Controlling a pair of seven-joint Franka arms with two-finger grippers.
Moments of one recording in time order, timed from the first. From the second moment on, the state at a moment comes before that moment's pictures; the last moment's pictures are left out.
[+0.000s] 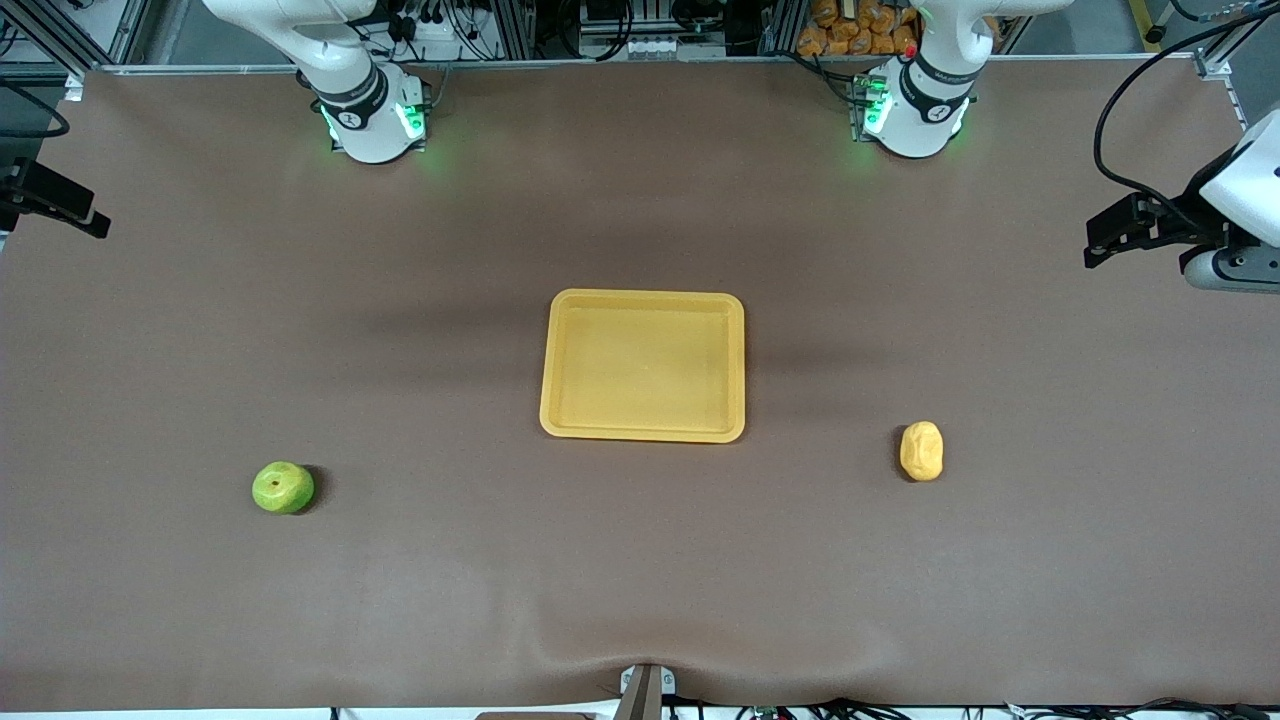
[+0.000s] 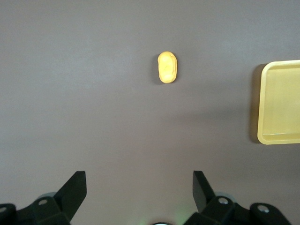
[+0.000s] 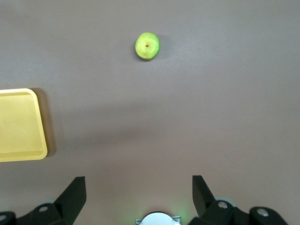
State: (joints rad) left arm -0.03 0.02 -0.05 -1.53 0.06 1.55 0.04; right arm 0.04 0.03 -0.12 -1.37 0.02 1.33 0.03
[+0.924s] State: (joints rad) left arm -0.04 0.08 -0.05 -1.53 0.06 1.56 0.05; right arm 0.04 0.03 -0.12 -1.37 0.02 1.33 0.03
